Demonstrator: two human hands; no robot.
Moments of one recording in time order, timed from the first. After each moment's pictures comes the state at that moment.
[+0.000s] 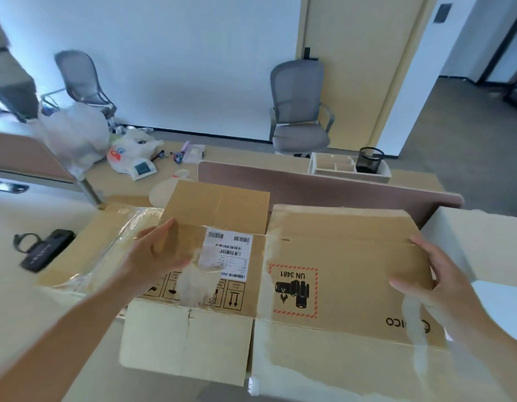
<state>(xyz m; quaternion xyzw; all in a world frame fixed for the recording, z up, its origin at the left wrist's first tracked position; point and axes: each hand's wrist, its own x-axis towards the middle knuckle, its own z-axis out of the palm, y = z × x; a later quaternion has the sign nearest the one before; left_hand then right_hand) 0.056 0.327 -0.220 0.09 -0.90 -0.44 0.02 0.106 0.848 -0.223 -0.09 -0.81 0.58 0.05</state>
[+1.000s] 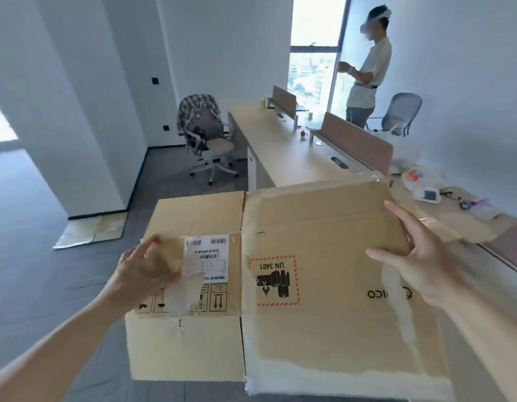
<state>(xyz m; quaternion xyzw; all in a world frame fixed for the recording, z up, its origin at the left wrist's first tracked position) 0.828 0.167 -0.164 0.54 -0.72 -0.34 0.25 0.374 0.420 -0.087 0.45 -0.67 0.56 -0.19</state>
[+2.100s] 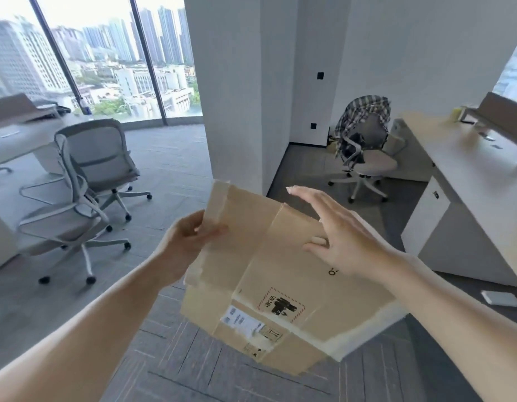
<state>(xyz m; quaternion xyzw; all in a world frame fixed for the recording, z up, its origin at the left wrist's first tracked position) 1.181 -0.196 -0.100 0.50 -0.54 -0.48 0.49 0.857 -0.198 -0.056 0.87 -0.41 0.25 -0.11</state>
